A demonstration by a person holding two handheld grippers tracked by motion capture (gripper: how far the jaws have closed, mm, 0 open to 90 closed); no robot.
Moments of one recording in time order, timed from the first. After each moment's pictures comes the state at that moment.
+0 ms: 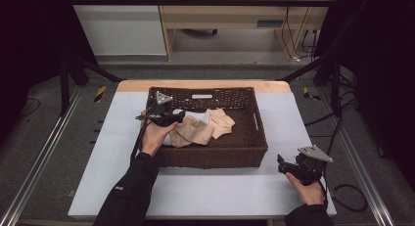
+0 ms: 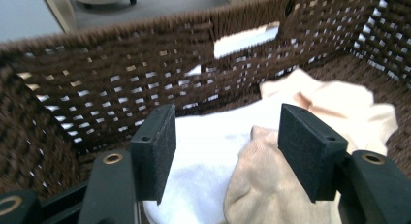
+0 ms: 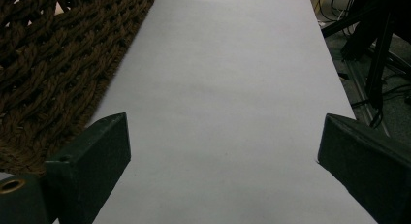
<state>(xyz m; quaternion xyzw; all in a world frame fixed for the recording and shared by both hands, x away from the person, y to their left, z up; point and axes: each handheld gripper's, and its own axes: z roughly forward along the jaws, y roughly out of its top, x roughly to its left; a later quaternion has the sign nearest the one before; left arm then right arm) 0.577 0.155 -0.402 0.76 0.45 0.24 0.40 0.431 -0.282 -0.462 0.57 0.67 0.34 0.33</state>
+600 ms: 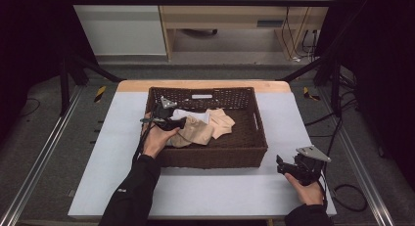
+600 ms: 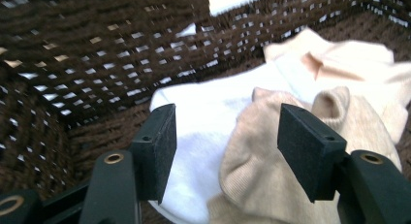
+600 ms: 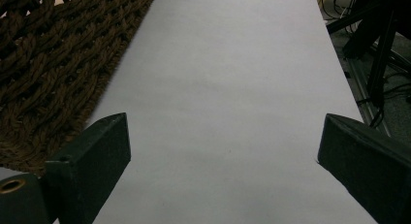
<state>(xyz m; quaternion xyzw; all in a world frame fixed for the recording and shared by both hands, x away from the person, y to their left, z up) 0.575 0.149 -0.416 0.79 0.45 0.23 0.35 0.432 -0.279 -0.464 0.57 0.67 0.34 0.32</state>
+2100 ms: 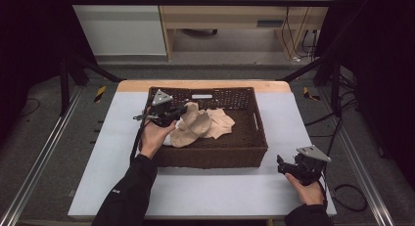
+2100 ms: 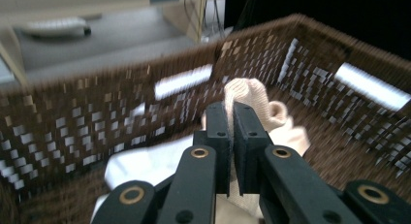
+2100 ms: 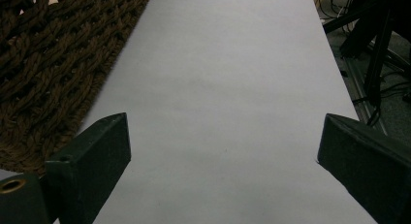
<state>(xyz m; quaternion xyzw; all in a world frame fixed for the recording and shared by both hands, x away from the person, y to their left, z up) 0.556 0.149 -0.370 0.74 0.39 0.21 0.50 0.432 -0.280 -0.464 0.57 0.67 0.33 0.33</state>
